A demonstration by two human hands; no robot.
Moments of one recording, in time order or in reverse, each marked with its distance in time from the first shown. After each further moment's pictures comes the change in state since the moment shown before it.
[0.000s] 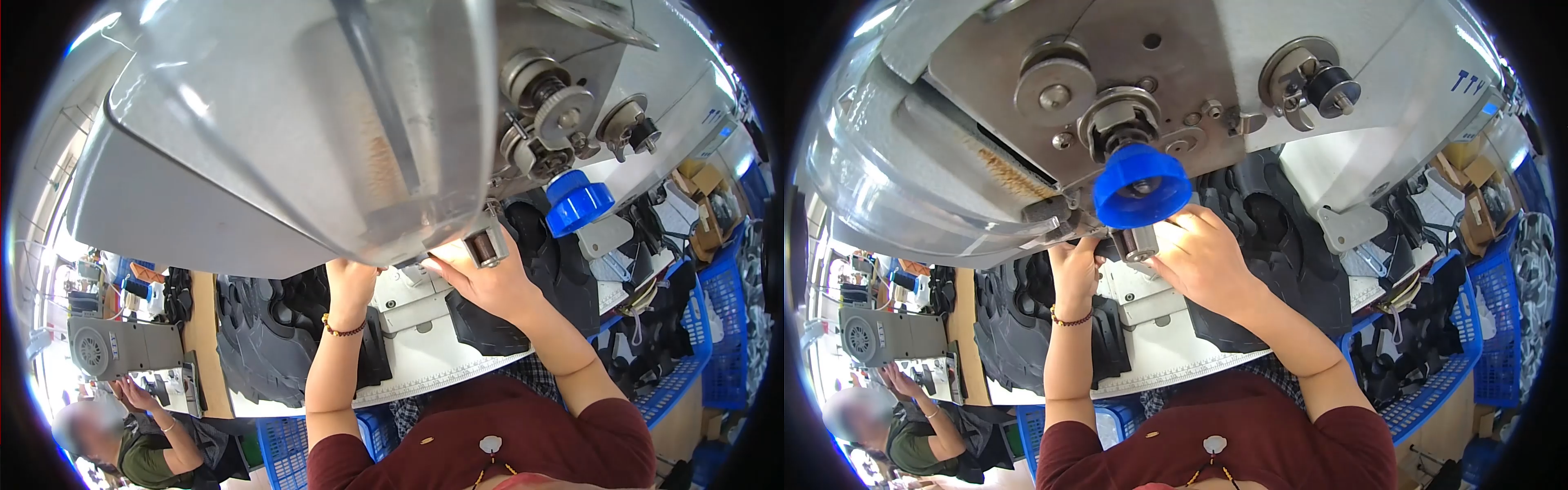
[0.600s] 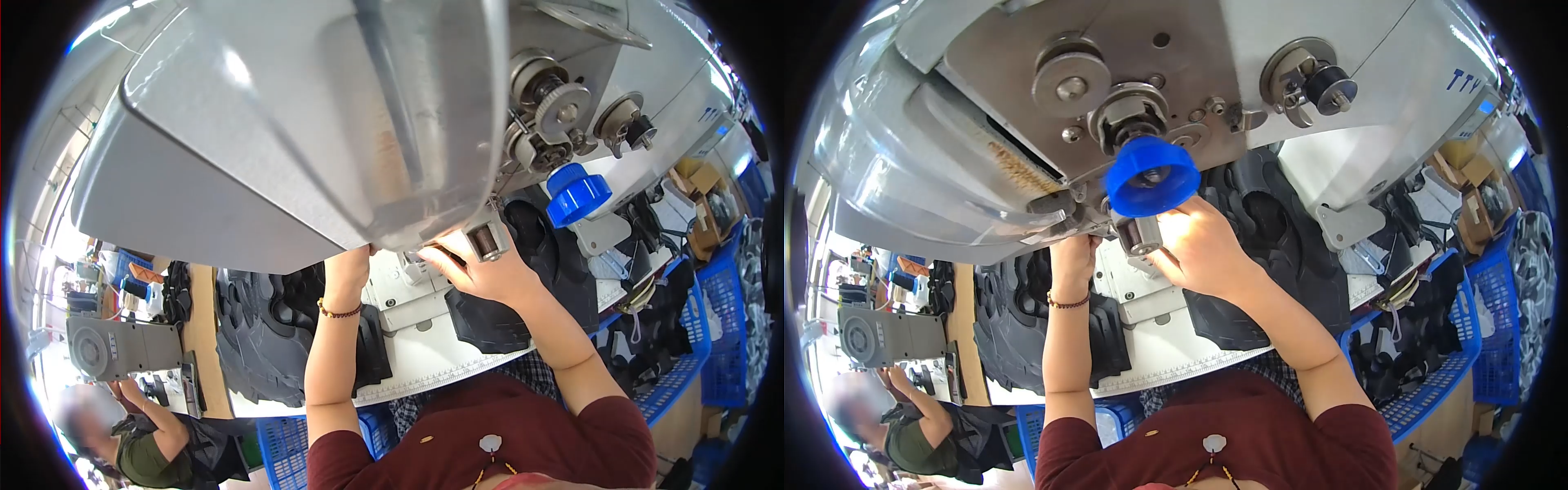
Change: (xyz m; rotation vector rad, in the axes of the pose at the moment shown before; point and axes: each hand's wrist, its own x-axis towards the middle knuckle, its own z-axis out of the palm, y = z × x) left_hand 0.025 -0.010 -0.011 -0.122 -0.150 -0.022; right_hand 0.012 0.003 0.002 0.100 -0.063 0.099
